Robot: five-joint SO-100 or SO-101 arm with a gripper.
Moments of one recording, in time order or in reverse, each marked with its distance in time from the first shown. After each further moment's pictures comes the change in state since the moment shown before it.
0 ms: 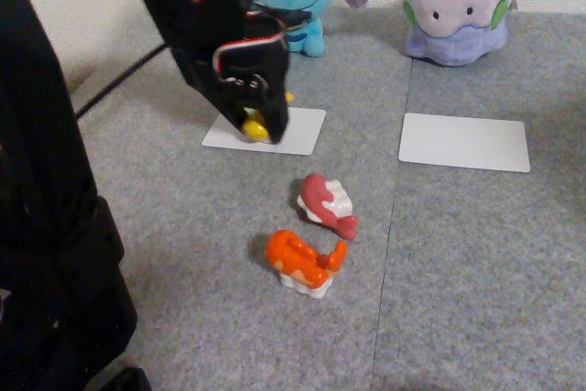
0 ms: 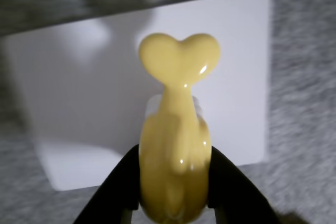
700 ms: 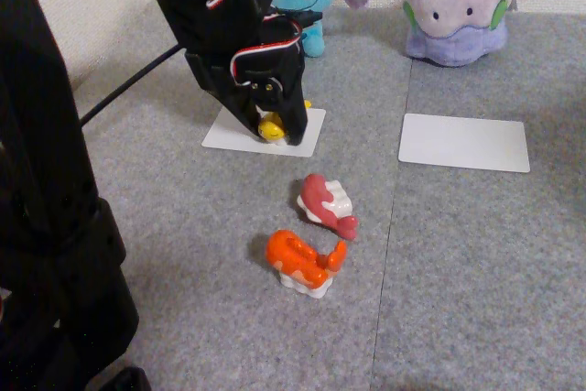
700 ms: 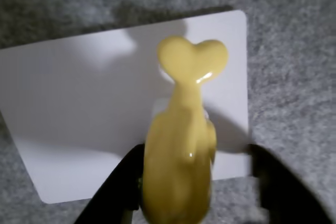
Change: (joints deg) arm 0.7 -1.2 -0.6 -2.3 -1.8
